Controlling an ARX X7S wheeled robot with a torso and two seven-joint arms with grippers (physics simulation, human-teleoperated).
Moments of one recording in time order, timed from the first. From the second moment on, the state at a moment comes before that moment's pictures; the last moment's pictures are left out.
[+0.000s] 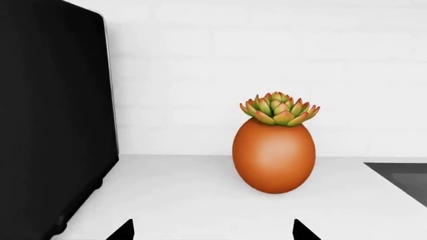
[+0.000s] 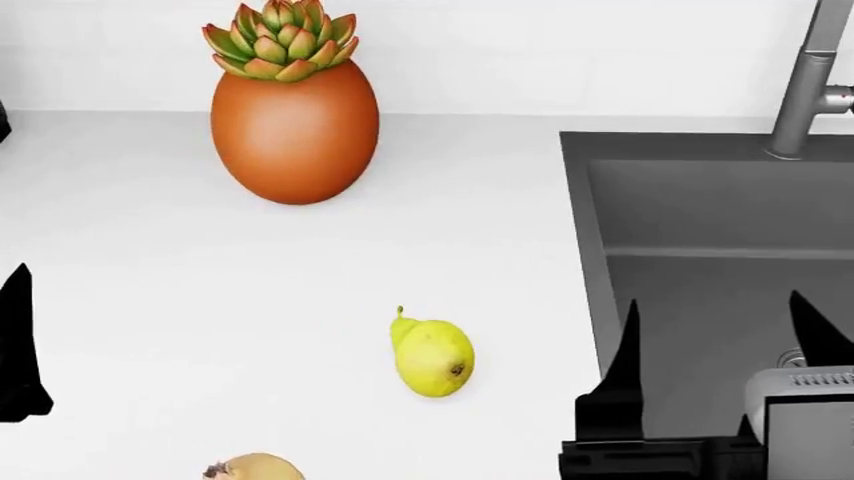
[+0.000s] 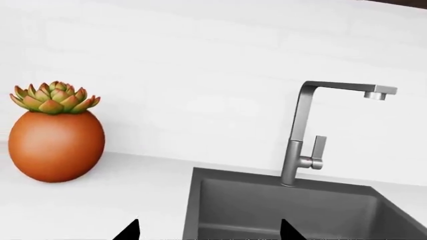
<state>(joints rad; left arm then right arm) -0.29 -0.62 -0.12 0.70 -0.92 -0.80 -0.46 0.22 0.82 -0.08 -0.79 0.90 0.62 0.64</state>
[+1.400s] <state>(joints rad) -0.27 -0.67 -0.12 0.73 -0.96 -0.82 -0.47 0.73 0.50 -0.51 -0.18 0.96 0.85 0.28</state>
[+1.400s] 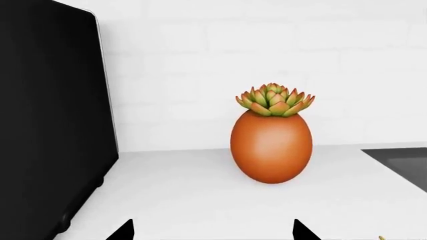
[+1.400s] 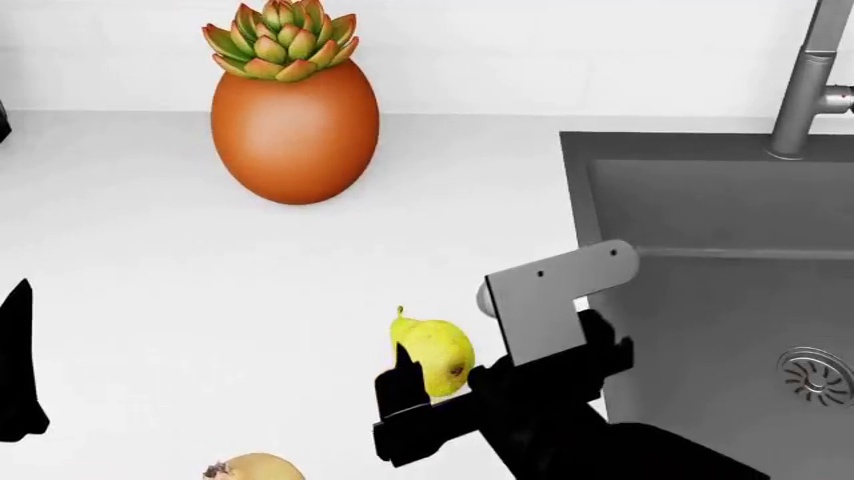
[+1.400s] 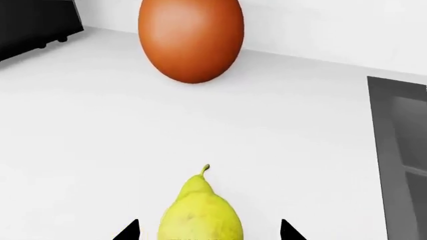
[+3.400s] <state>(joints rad) -0.22 -0.68 0.03 0.85 -1.14 -0.86 -0.36 0.60 0.67 -0.37 -0.50 1.07 0.79 0.46</state>
